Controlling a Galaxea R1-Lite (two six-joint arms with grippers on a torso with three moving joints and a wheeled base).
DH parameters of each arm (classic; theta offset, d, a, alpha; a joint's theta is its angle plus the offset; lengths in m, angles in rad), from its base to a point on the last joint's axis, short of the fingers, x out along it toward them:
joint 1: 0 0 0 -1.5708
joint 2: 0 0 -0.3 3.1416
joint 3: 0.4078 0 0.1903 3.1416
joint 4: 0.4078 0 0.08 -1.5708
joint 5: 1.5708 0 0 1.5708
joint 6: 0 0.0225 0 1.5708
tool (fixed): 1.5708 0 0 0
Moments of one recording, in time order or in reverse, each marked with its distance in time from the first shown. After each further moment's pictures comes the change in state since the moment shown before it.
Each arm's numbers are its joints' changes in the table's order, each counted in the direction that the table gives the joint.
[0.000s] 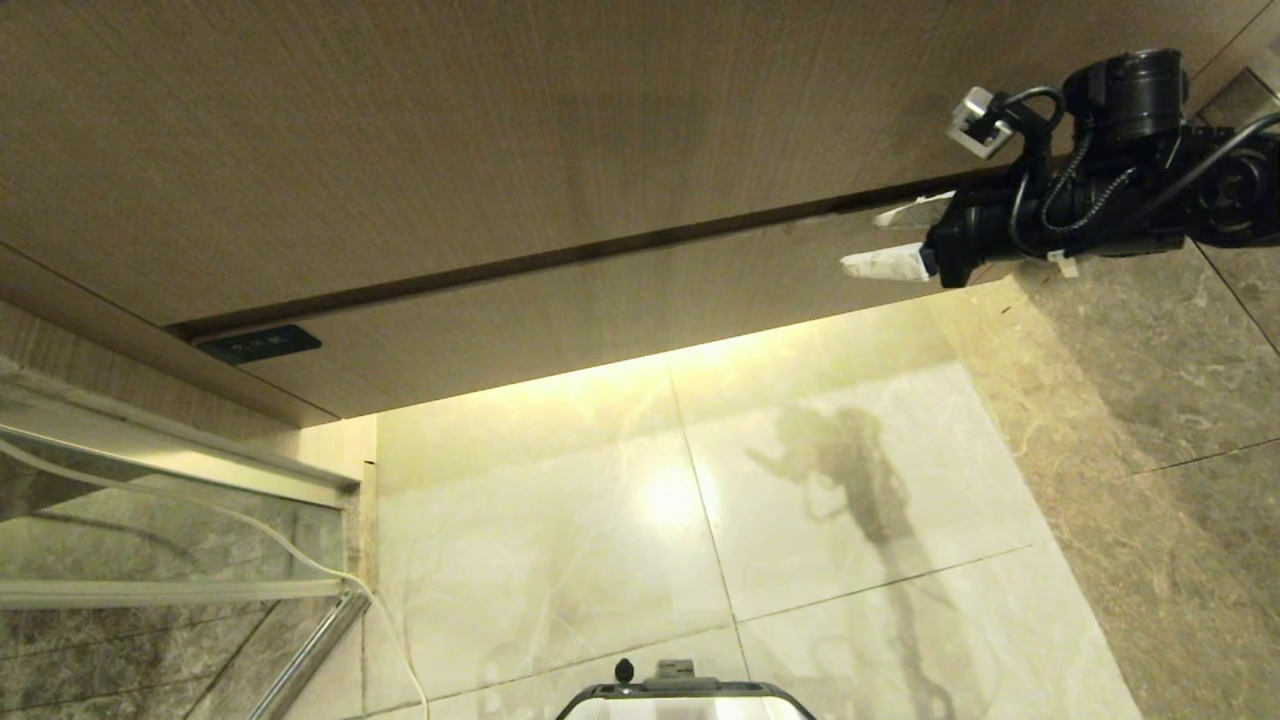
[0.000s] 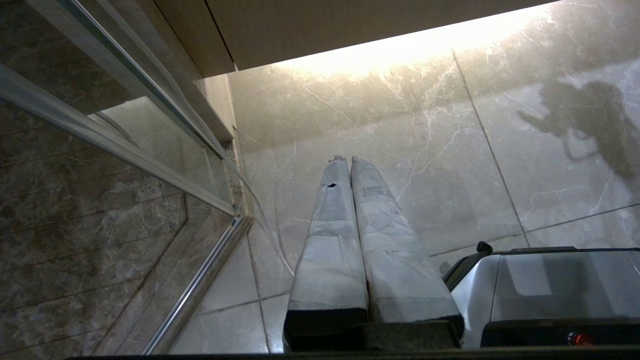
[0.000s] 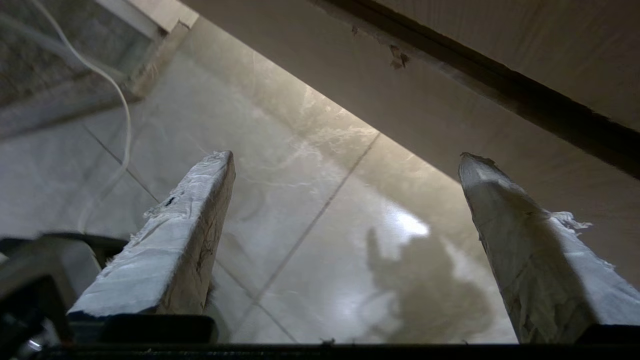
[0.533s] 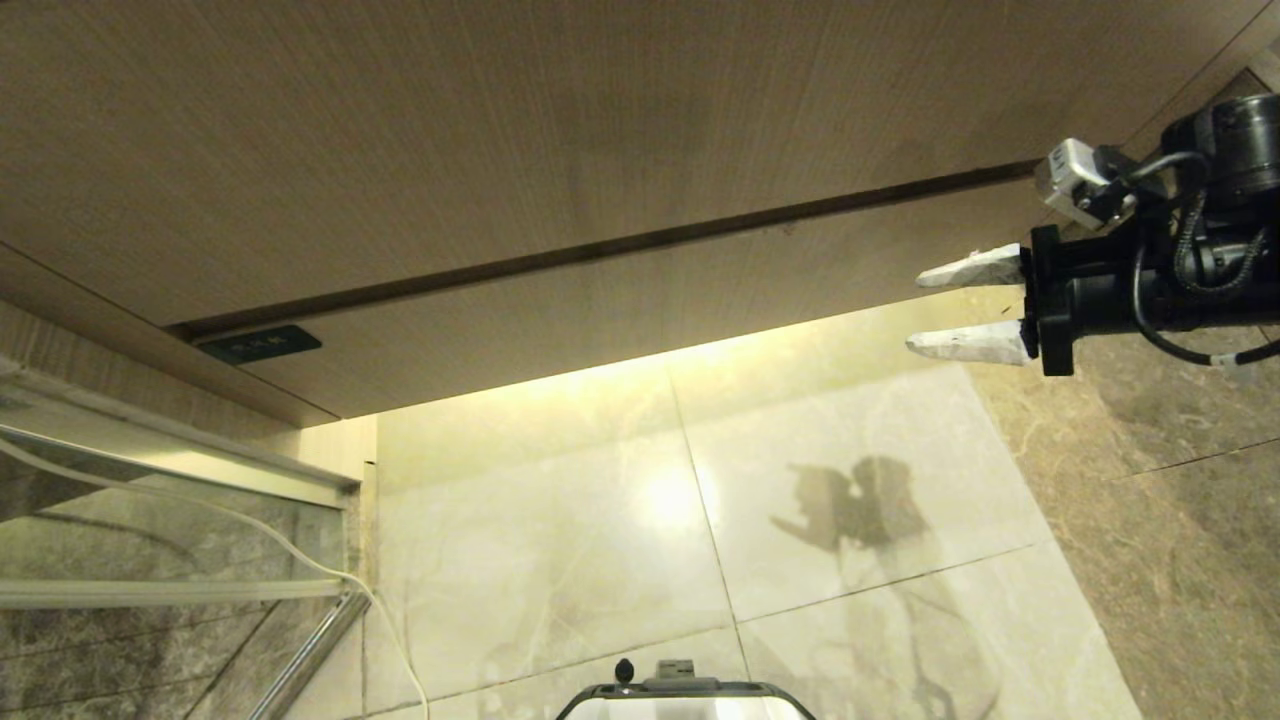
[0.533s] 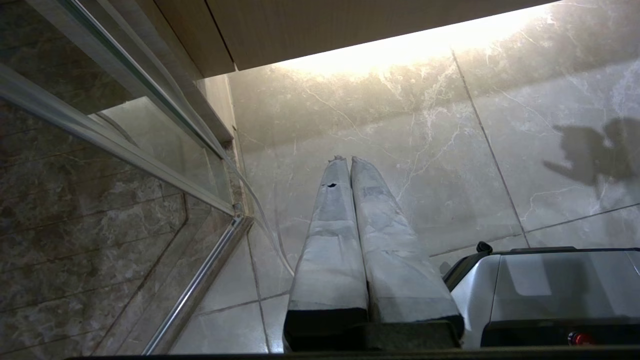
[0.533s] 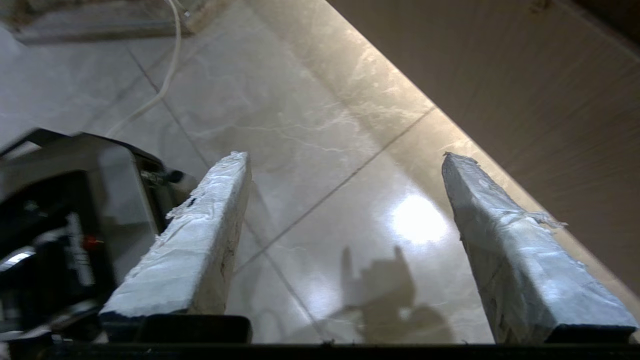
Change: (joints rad) left arm 0.001 0.000 0.000 0.000 0.000 0.000; right arm -0.059 -0.250 -0.391 0.021 -0.155 -0.310
